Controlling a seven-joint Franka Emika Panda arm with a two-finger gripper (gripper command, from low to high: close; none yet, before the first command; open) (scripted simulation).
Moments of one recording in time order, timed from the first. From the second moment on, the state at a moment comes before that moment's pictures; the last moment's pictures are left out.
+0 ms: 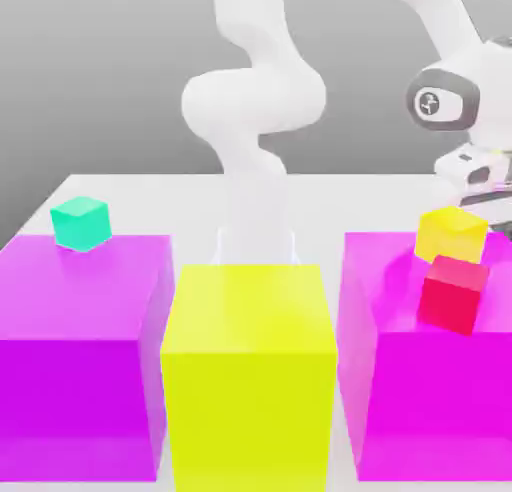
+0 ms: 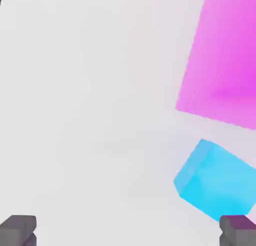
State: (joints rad) arm 0.40 -0.16 0.70 -2.77 0.32 2.67 1.42
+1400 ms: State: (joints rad) arm 0.57 -0.02 0.38 -2.84 0.00 2.84 2.01
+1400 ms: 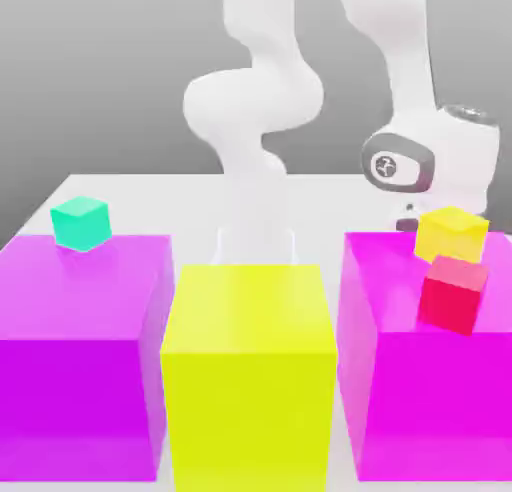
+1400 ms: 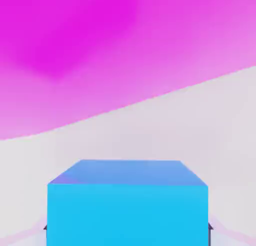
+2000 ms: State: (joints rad) arm 0.69 0.16 0.42 -2.39 -0.28 2.32 1.85
